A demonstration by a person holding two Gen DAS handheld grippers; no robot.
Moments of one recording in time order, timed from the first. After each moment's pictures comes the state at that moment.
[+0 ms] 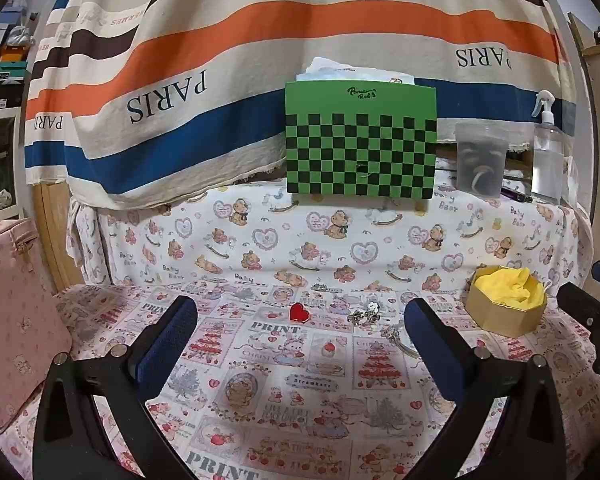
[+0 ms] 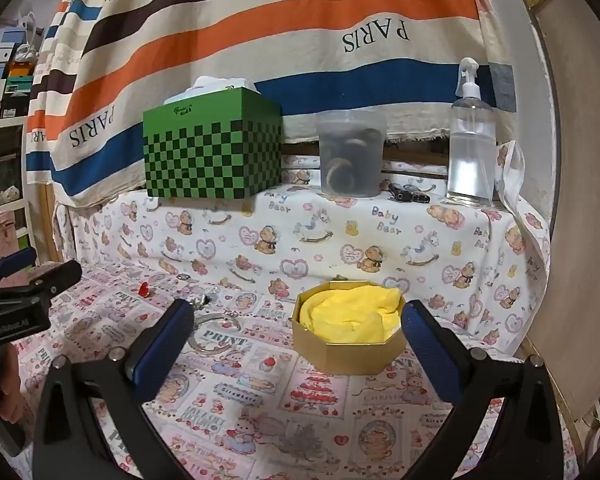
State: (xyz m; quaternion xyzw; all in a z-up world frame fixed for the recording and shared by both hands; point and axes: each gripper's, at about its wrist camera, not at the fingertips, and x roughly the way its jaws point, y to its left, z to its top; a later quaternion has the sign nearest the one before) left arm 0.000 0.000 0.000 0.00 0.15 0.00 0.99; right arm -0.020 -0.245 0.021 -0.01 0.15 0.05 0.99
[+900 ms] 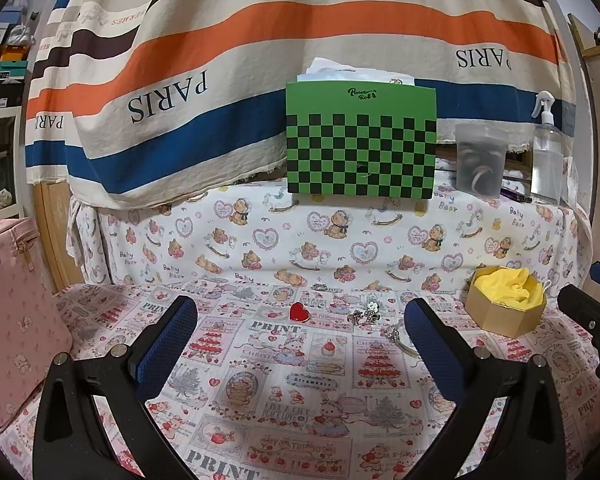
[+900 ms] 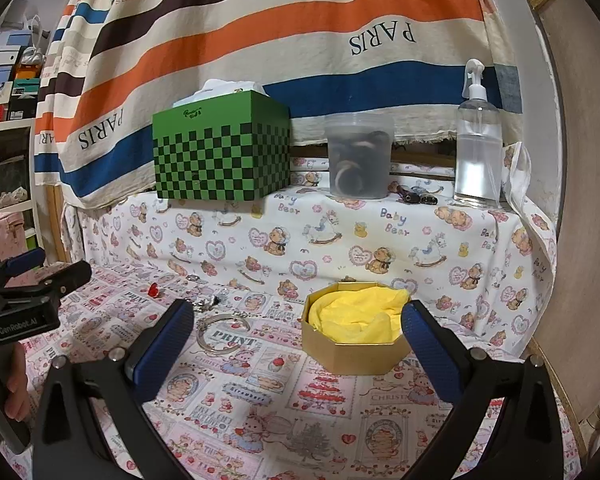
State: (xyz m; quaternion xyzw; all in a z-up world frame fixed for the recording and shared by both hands) left arm -0.002 0.002 0.001 0.00 0.15 0.00 0.99; right arm -0.024 -0.243 0.022 -0.01 0.15 0.07 0.99
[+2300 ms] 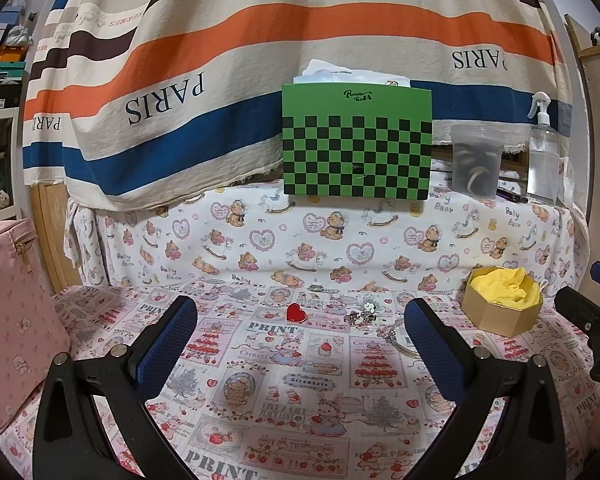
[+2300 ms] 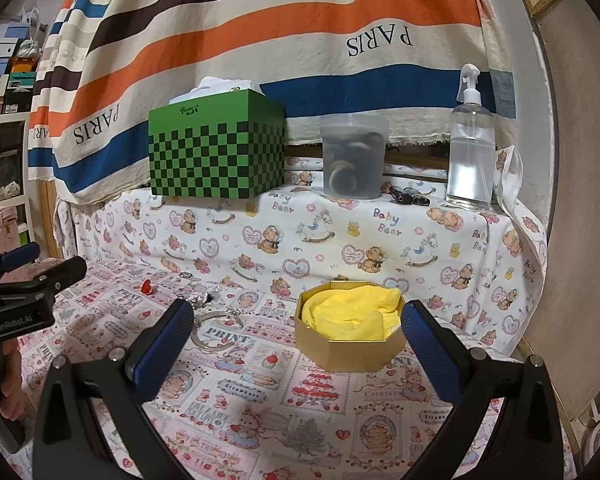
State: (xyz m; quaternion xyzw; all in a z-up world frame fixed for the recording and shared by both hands) left arm -0.002 -0.001 0.001 0.00 0.15 0.00 0.99; right arm -0.027 -0.239 0.024 -0.02 0.15 0.05 0.99
